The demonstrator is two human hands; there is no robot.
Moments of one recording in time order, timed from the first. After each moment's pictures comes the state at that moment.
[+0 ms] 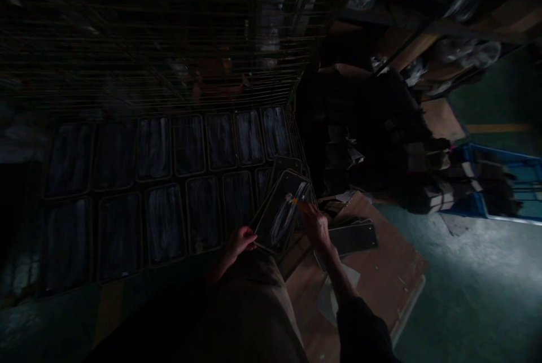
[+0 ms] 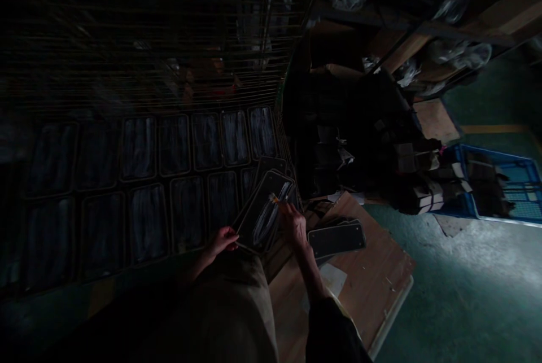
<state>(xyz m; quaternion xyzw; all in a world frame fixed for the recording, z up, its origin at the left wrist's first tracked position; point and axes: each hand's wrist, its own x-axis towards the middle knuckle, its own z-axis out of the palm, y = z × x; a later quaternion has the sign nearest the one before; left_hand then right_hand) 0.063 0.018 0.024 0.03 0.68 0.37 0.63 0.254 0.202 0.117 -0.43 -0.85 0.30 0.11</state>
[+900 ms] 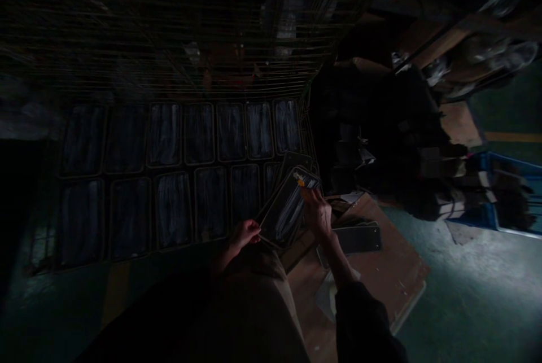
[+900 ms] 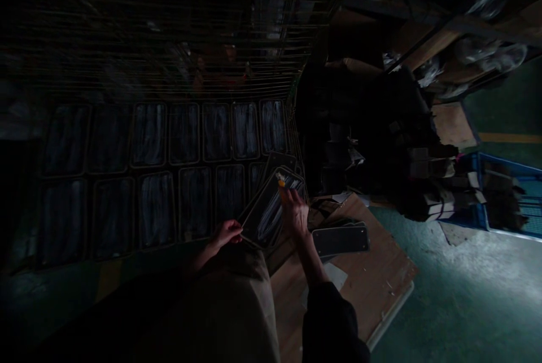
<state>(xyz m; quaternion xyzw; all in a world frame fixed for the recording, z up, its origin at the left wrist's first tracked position) 0.057 0.013 0.021 0.02 0.67 0.39 0.63 0.209 0.217 0.135 -0.41 -0.89 0.19 0.08</state>
